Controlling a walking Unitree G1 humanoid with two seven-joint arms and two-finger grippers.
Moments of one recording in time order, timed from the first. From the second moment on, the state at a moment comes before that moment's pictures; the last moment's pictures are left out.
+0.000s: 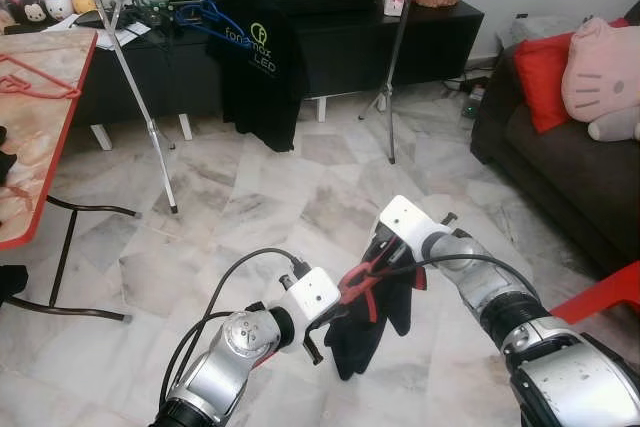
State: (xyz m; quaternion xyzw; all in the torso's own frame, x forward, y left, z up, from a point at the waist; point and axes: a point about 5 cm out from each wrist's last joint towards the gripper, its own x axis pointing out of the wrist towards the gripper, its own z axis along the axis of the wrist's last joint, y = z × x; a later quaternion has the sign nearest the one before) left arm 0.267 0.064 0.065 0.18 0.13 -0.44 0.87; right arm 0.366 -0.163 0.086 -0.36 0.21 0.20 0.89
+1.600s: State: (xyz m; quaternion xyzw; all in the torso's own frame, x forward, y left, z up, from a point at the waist) left arm 0.274 0.069 0.064 0.23 0.13 -0.41 0.87; right arm 0.364 -0.165 0.079 -0.39 0.23 0.19 0.87
